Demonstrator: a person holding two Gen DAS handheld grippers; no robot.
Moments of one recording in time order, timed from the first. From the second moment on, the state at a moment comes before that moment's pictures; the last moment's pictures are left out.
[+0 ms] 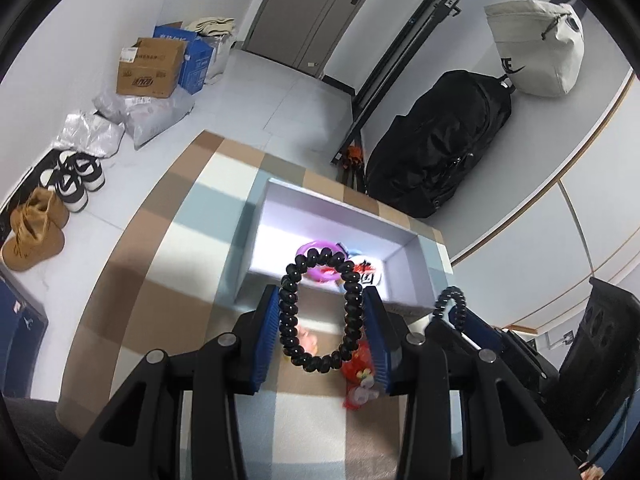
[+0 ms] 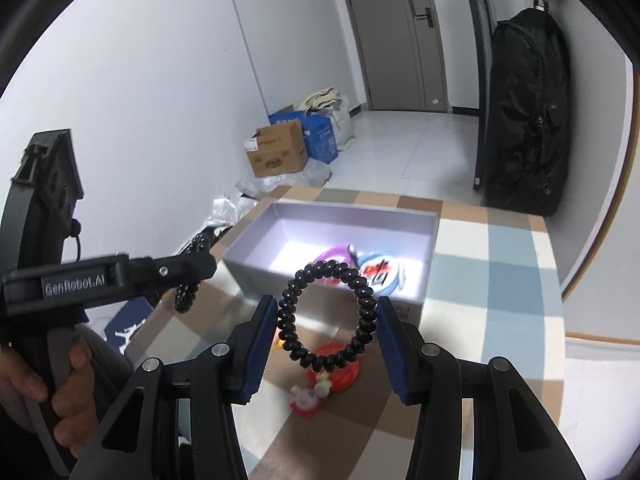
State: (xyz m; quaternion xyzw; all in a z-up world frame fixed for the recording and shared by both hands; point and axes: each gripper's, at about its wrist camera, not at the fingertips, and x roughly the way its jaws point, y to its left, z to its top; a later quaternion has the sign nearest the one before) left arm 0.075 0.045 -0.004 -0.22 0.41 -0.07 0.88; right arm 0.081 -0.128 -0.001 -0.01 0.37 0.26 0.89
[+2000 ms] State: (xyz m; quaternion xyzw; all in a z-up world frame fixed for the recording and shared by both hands) left arm 0.157 0.039 -0.026 -0.21 0.46 -0.09 0.86; right arm 0.169 -0.141 -0.002 0.04 0.35 0.26 0.90
